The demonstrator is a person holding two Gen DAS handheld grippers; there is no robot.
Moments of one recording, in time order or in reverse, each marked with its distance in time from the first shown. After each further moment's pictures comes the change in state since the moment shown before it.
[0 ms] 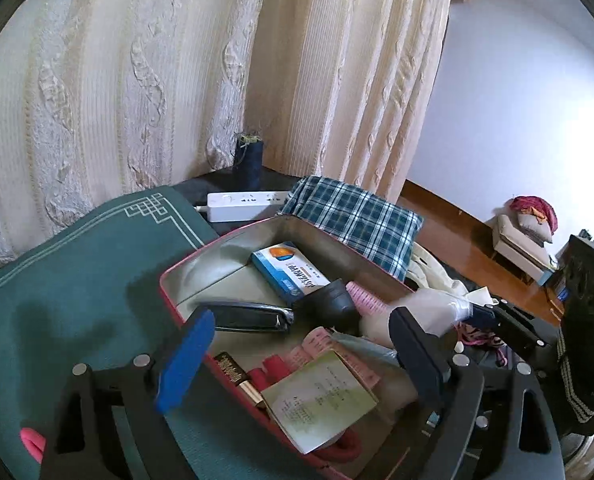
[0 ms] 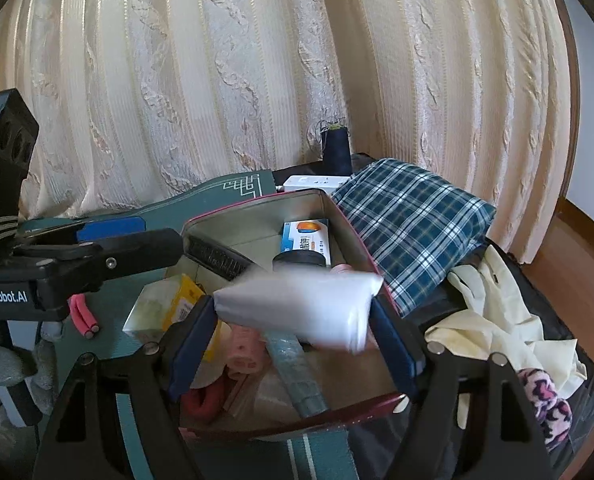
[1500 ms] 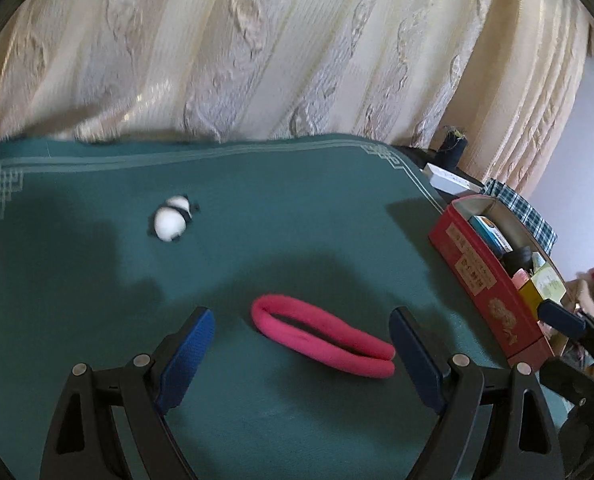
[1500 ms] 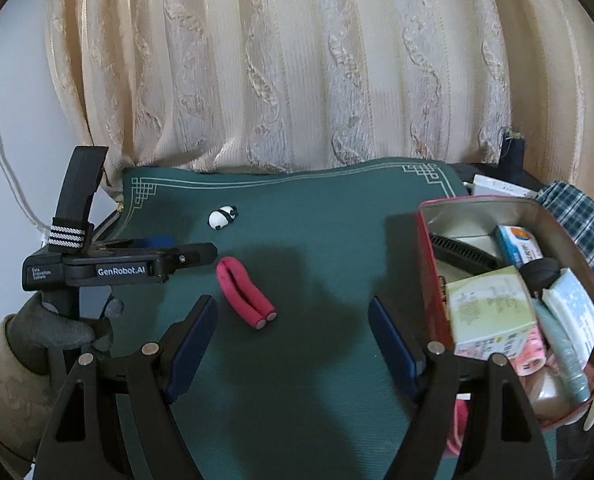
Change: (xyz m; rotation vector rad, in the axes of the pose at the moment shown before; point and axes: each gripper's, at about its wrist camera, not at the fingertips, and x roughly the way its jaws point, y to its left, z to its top) left arm -0.114 0.198 -0.112 -0.350 0.053 0.317; right arm 0.020 0.175 -0.024 -0.179 0.073 0.337
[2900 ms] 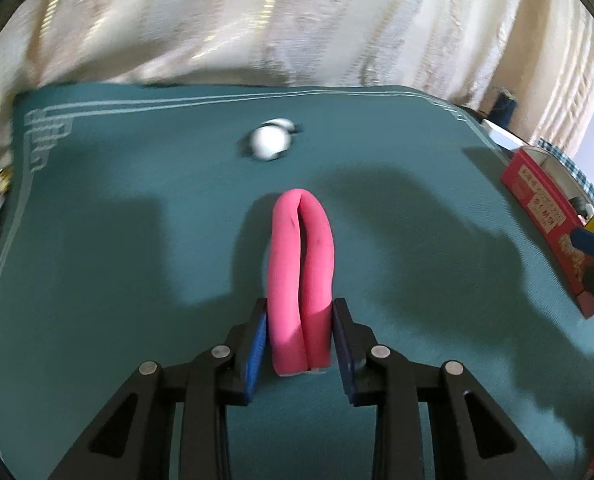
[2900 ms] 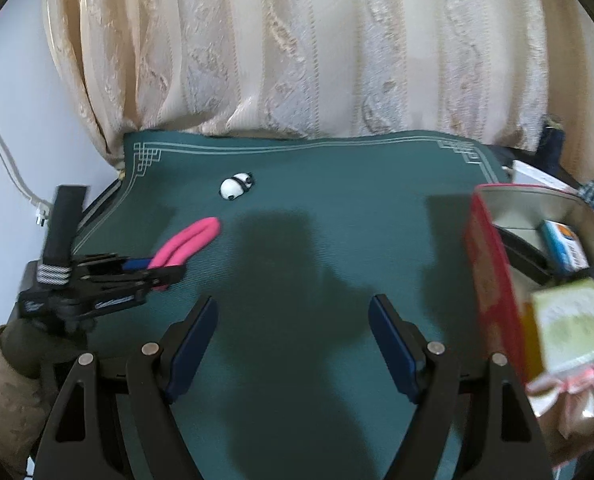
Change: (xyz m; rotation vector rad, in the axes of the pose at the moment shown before) left arm -0.002 0.072 -0.052 0.014 0.096 0.149; right arm 0.053 0.036 0.009 -0.040 0.129 0.030
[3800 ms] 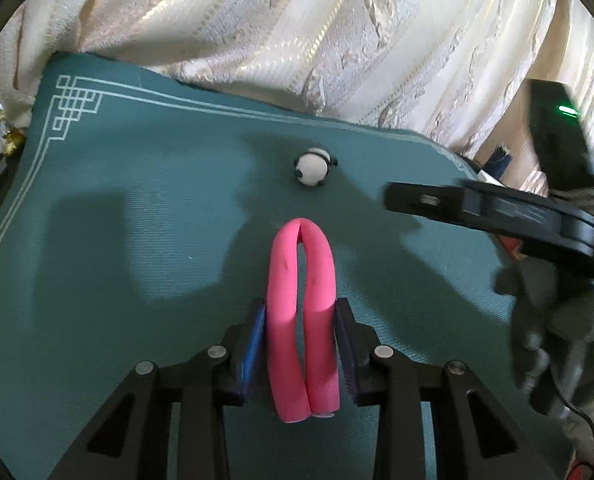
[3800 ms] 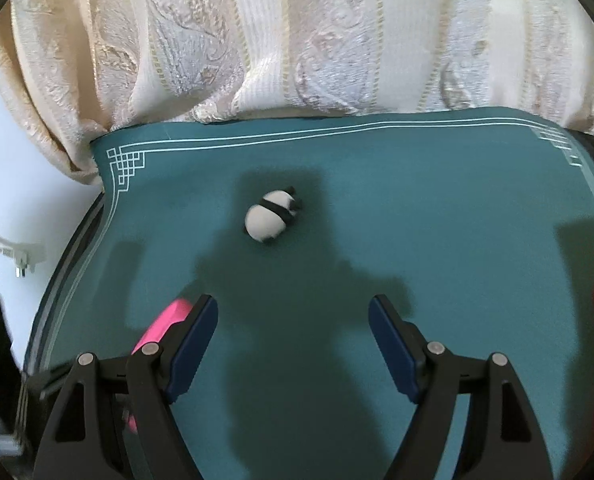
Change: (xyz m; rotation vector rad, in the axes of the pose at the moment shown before) left arm -0.018 0.048 -0.001 -0.122 -0.103 -0.119; right arm 0.145 0.058 0.084 0.115 0.139 0.044
